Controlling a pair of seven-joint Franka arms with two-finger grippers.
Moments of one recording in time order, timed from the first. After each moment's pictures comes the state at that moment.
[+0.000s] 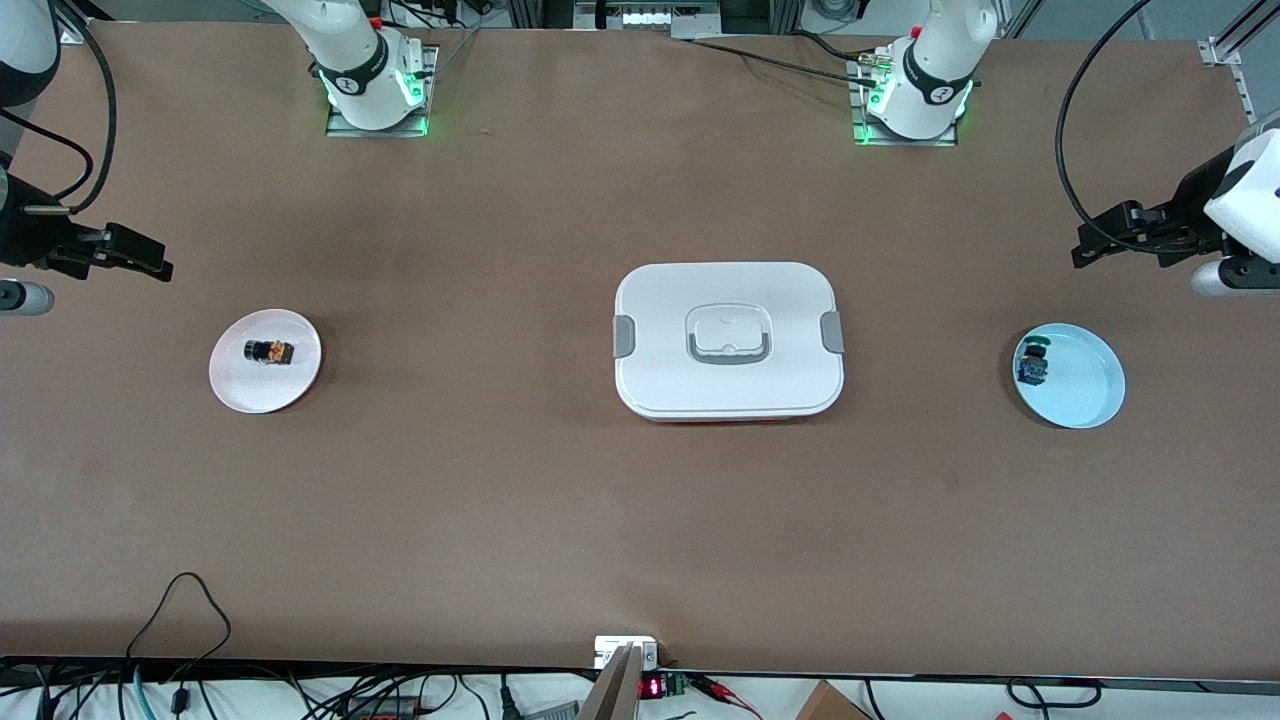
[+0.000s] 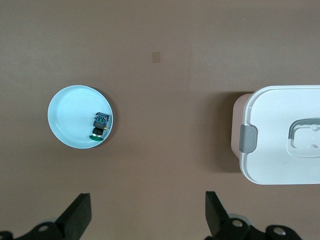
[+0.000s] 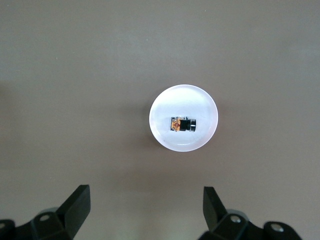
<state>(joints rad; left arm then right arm) 0.10 0.05 -0.10 -1.55 -0.04 1.53 -0.05 0.08 0.09 -0.14 -1.59 0.00 1.60 -0.05</state>
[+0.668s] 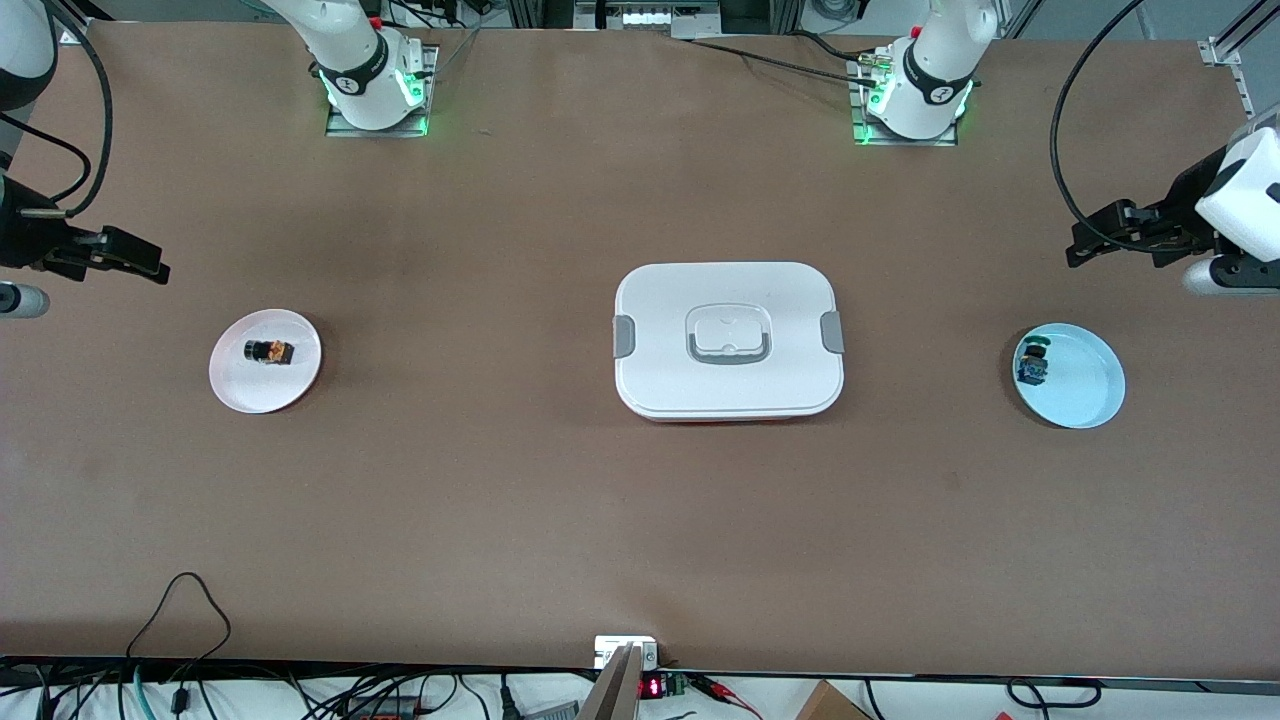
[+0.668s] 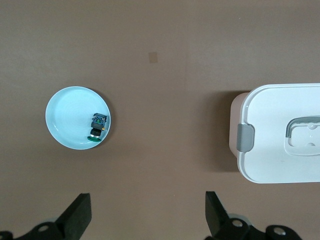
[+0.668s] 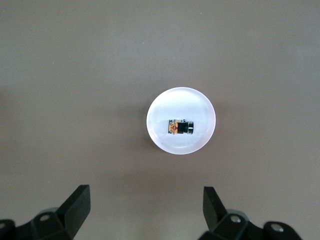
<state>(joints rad) 0.10 0.05 -0.12 -1.55 -0.04 1.53 -0.05 0.07 0.10 -0.14 -1.59 0.00 1.62 -0.04</state>
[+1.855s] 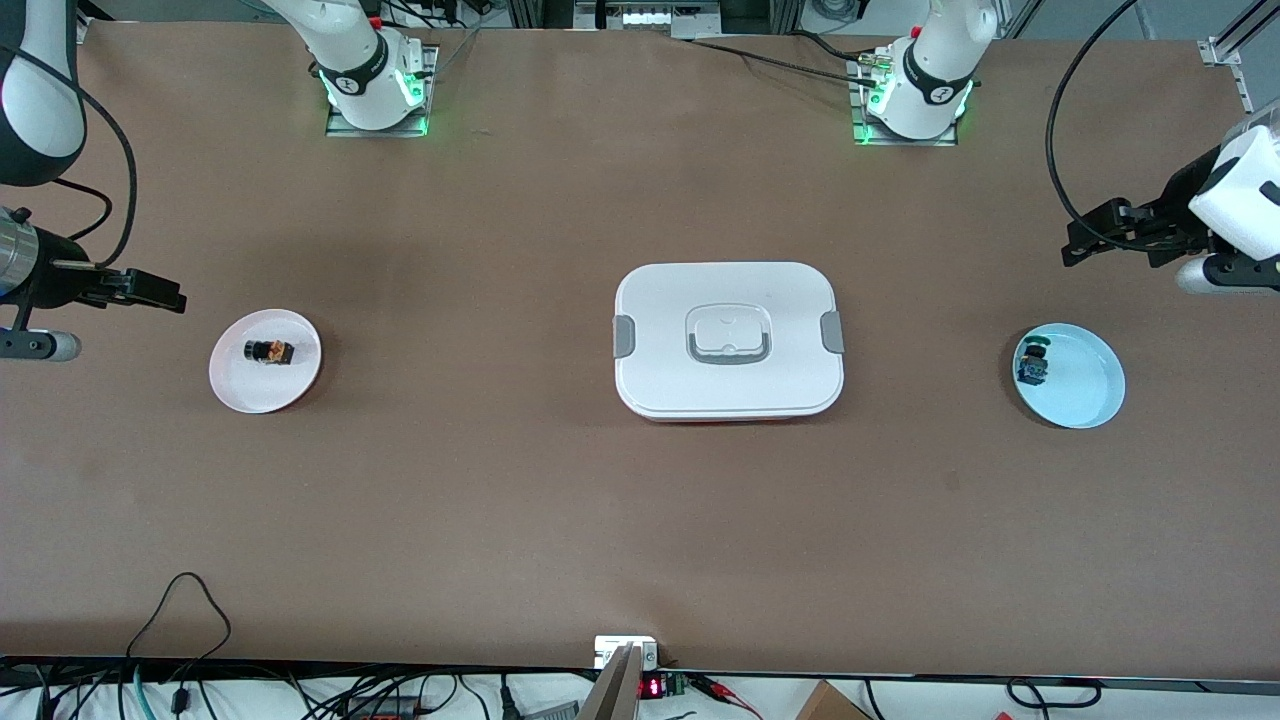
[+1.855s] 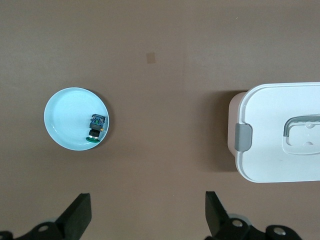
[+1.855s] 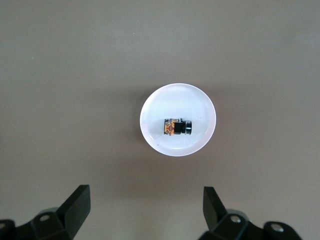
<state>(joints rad) 0.10 0.05 -0.13 -1.55 -0.04 1.53 -0.05 0.05 0.18 -0.14 -1.59 -0.01 1.64 -0.04</state>
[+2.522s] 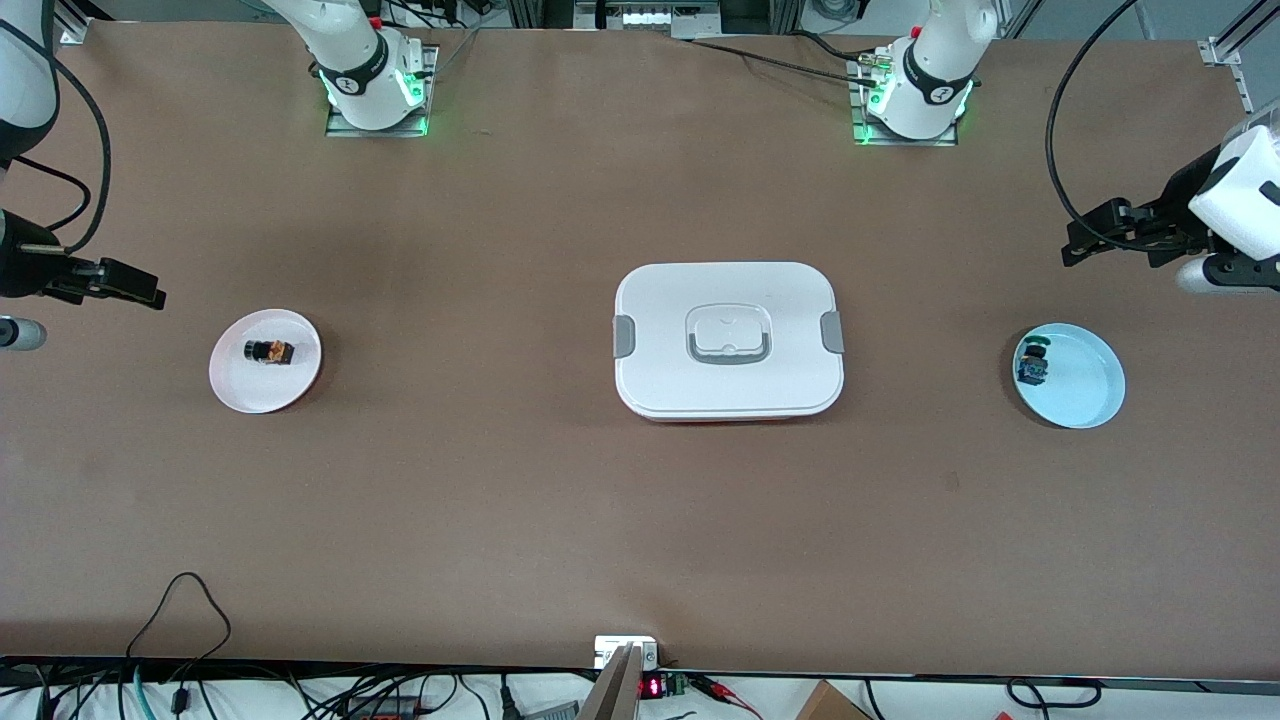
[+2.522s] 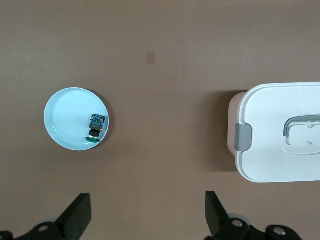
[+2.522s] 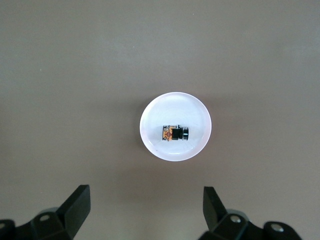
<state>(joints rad) 0.10 0.05 -0.13 -1.55 -0.04 1.53 -0.05 0.05 0.16 -0.15 -1.56 0.00 1.64 -0.04</state>
